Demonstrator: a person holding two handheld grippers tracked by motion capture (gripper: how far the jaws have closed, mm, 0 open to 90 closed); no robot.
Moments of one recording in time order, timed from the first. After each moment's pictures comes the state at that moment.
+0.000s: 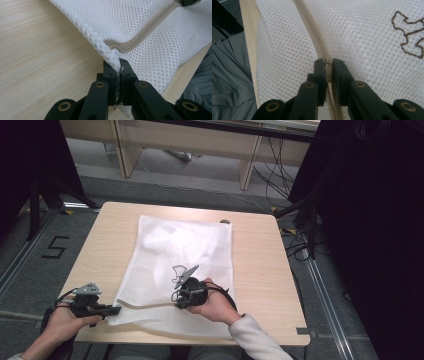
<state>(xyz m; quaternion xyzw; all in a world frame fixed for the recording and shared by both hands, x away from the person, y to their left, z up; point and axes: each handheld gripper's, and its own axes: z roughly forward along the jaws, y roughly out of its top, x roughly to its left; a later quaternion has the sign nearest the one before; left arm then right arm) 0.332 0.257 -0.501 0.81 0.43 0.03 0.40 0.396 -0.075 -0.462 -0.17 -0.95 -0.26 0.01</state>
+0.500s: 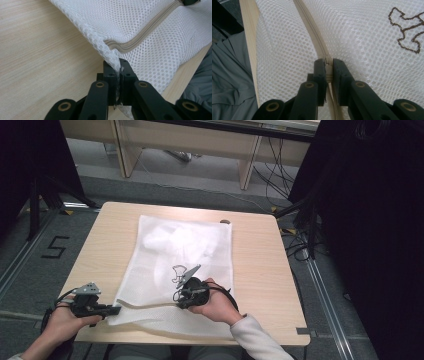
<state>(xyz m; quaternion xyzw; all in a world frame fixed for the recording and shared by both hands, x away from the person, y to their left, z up) 0.331 0.257 -0.501 0.80 0.44 0.03 0.40 0.396 -0.079 -0.461 -0.17 -0.95 -0.26 0.01</state>
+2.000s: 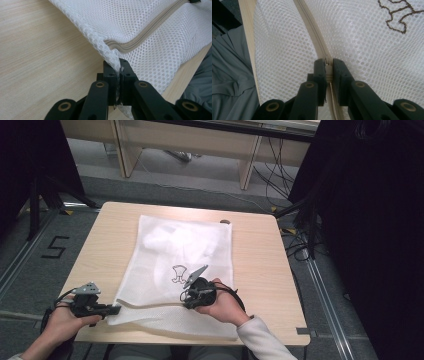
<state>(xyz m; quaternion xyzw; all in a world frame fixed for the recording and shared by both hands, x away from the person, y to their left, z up) 0.331 0.257 -0.501 0.80 0.44 0.03 0.41 0.393 -0.097 -0.456 -0.18 -0.95 -0.25 0.01</state>
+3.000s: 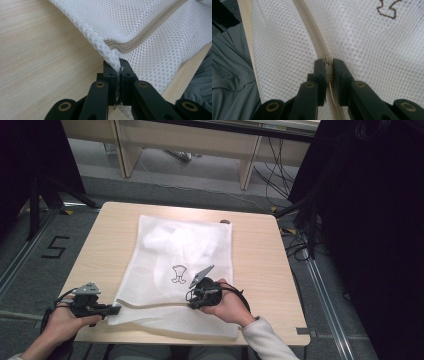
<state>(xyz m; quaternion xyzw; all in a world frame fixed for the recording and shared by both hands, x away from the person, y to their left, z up) 0.331 0.257 -0.501 0.80 0.43 0.03 0.41 0.393 -0.112 -0.455 -0.19 -0.95 -0.25 0.01</state>
